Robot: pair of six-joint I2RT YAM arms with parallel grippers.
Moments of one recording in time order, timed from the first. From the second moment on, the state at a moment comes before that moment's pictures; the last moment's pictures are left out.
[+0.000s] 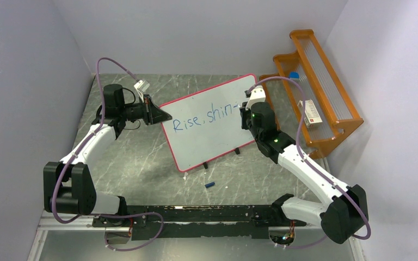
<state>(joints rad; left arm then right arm) -0.10 1.37 0.92 0.01 1.08 -0.21 0.54 1.13 0.86 -0.09 0.33 0.07</state>
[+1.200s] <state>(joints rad) -0.10 1.37 0.92 0.01 1.08 -0.21 0.54 1.14 0.86 -0.06 0.28 0.06</state>
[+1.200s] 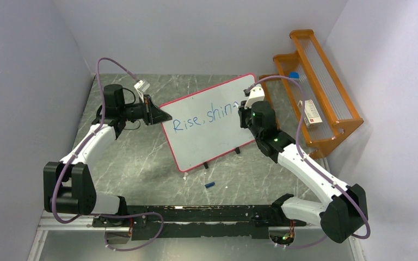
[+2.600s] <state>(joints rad) -0.10 1.37 0.92 0.01 1.08 -0.21 0.54 1.09 0.81 -0.13 0.32 0.06</state>
